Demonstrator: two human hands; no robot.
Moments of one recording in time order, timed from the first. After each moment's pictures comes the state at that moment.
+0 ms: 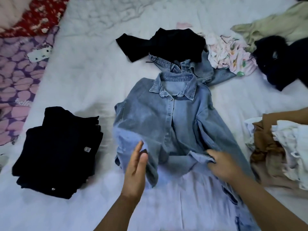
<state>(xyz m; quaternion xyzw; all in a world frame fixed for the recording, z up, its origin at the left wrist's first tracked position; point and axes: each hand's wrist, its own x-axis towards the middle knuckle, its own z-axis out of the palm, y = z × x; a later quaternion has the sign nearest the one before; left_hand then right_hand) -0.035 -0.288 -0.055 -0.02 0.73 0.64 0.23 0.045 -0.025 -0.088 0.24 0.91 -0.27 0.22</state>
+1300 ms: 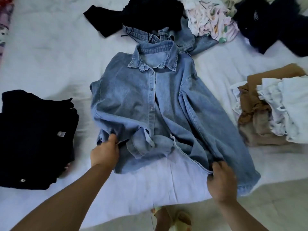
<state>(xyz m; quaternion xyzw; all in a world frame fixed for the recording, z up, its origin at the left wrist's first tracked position) -0.065 -0.331 -0.139 0.15 0.97 0.00 0.17 0.188 -0.105 -0.177 0.43 0.89 -0.14 0.05</state>
